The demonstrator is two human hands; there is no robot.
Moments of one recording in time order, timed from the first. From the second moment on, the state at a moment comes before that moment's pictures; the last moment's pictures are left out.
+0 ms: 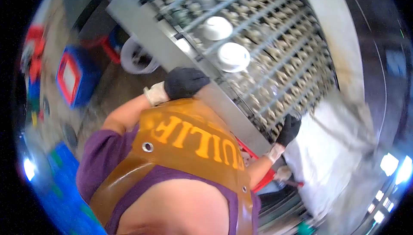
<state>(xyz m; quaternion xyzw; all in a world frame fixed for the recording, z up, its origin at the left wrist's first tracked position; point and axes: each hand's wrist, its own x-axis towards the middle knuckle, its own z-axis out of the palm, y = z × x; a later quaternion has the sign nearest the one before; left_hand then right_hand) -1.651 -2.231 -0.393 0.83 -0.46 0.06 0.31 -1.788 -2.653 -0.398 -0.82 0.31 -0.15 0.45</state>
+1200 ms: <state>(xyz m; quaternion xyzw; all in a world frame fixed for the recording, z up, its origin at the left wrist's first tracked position) -1.673 -2.328 -0.411 0.73 -0.53 0.12 0.42 -2.074 -2.502 -0.559 -0.49 0.84 -0.21 0.11</state>
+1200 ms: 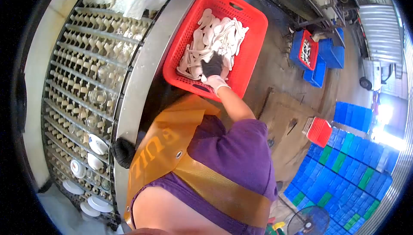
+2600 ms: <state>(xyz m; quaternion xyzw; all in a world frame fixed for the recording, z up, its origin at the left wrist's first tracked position) -1.687 -2.365 -0.406 0.78 -0.52 0.16 0.32 -1.967 -2.660 -0.456 -0.81 0.53 -0.25 0.06</state>
